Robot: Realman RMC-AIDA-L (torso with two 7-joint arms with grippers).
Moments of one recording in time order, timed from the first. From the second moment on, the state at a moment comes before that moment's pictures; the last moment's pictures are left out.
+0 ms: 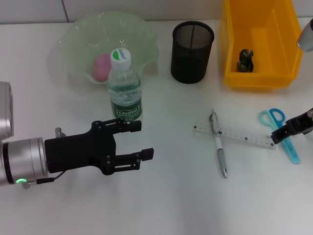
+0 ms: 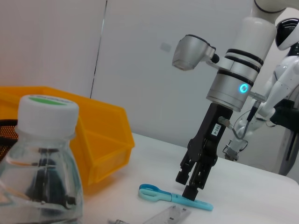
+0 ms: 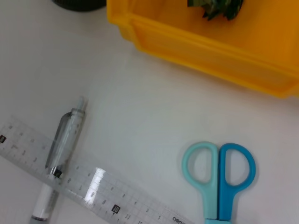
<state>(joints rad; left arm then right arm) -0.44 -2.00 1.30 0.35 1.37 1.51 -1.01 0.53 2.08 -1.26 -1.30 -2.79 -1.57 2.83</state>
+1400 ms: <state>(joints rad) -0.44 -2.01 1.31 0.35 1.37 1.50 -1.02 0.54 2.08 -1.34 -1.24 -2.83 -1.51 2.82</state>
